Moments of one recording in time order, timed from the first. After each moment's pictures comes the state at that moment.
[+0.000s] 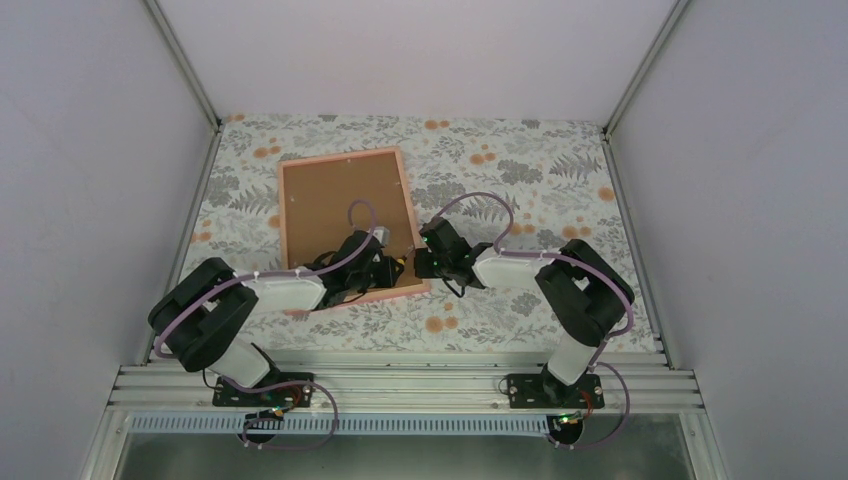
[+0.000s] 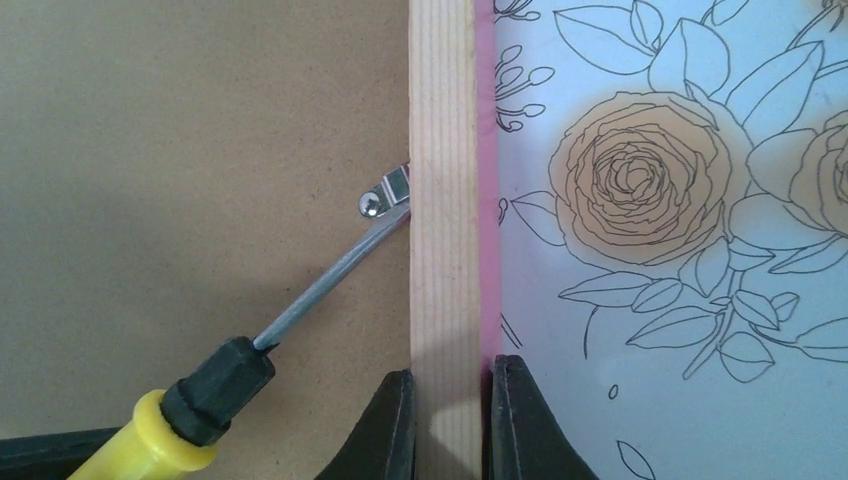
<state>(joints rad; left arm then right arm) -0.74 1.51 0.58 0.20 0.10 -0.75 0.79 1.73 0.85 -0.05 0.00 0.69</state>
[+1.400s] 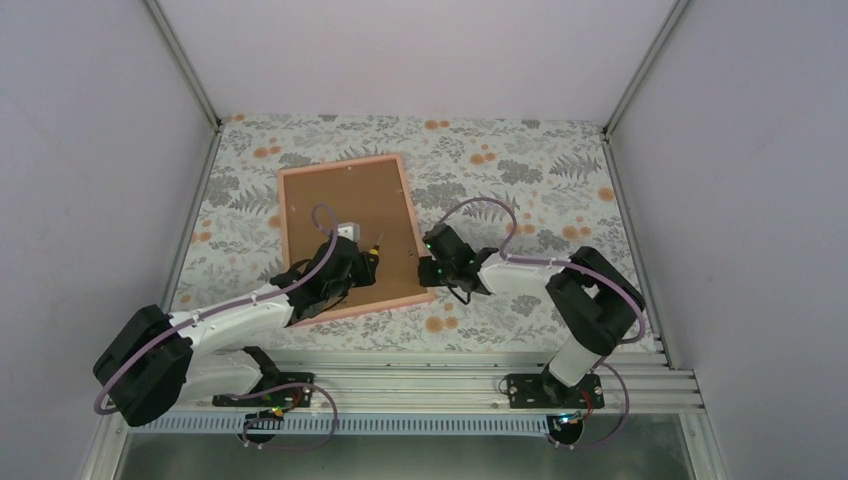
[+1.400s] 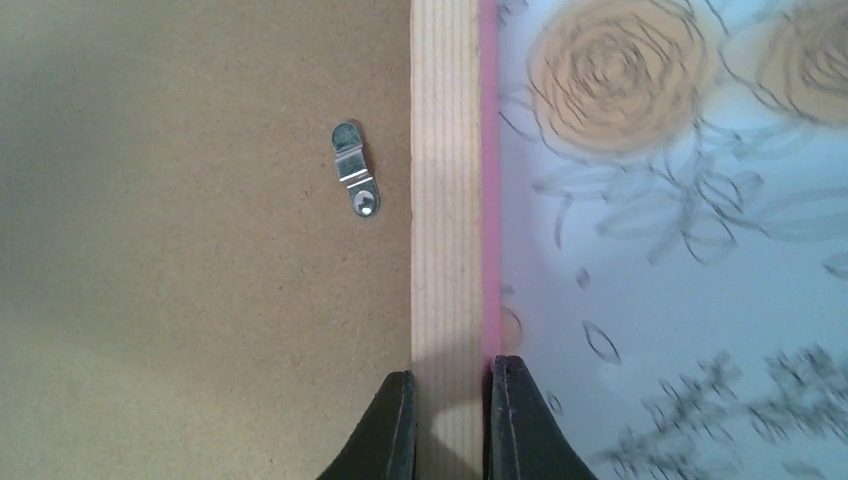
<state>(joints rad) -0.76 1.18 0.50 0.01 -0.13 -0.82 0.81 1.68 0.81 -0.10 -0.01 0.68</state>
